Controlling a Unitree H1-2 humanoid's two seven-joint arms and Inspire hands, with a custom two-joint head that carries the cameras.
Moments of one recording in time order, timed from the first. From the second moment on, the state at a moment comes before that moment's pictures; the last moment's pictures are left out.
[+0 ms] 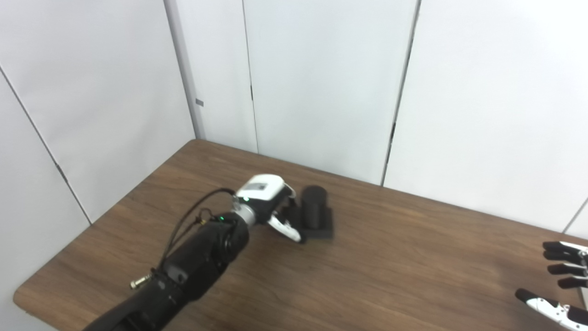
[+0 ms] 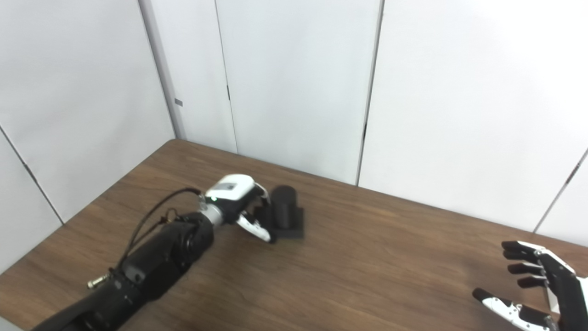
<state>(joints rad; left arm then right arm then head) -0.43 0.52 -0.33 0.23 0.73 0.14 -0.17 -0.12 -0.24 0.00 -0.31 -0.43 0.20 0.02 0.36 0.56</state>
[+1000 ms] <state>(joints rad) -0.47 0.32 -0.55 0.23 0.78 -0.14 -0.15 -0.14 -0.22 0.02 -0.13 -0.44 0.05 -0.03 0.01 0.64</state>
